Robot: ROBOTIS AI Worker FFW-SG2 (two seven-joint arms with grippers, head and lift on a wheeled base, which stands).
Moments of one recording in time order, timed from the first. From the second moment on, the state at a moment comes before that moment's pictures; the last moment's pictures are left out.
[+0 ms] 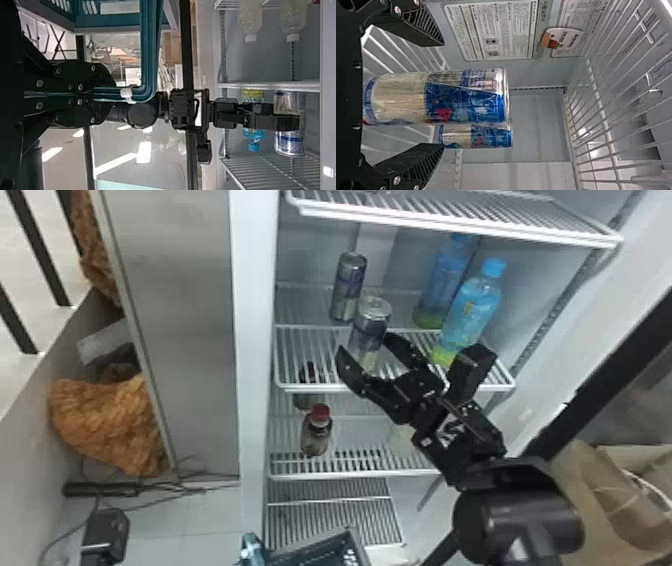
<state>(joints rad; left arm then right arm) 0.29 0.07 0.20 -1.90 1.27 1.57 -0.48 0.04 -0.13 -0.02 -1.78 -0.19 0.14 0.45</state>
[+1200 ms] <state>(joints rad) 0.30 0.07 0.20 -1.90 1.27 1.57 -0.48 0.00 -0.14 -0.01 -1.79 -0.19 0.17 0.44</state>
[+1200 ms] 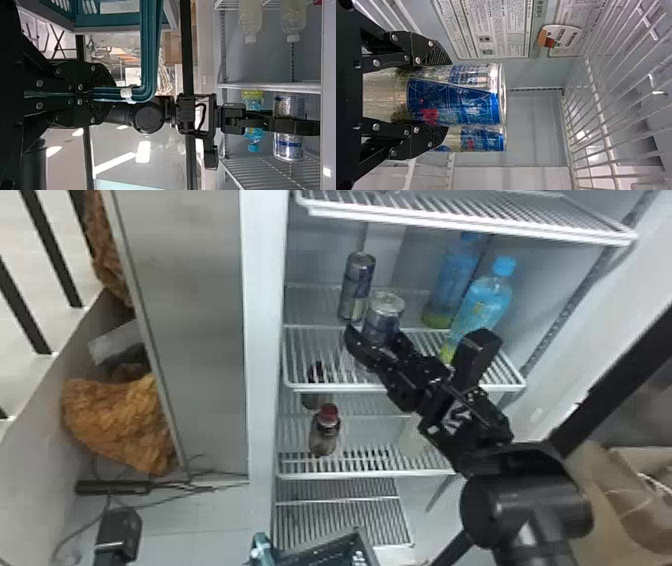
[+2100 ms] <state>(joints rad) 0.30 0.06 0.21 -1.90 1.27 1.57 -0.48 0.26 -0.16 -0.08 -2.09 -0.29 0.24 0.45</state>
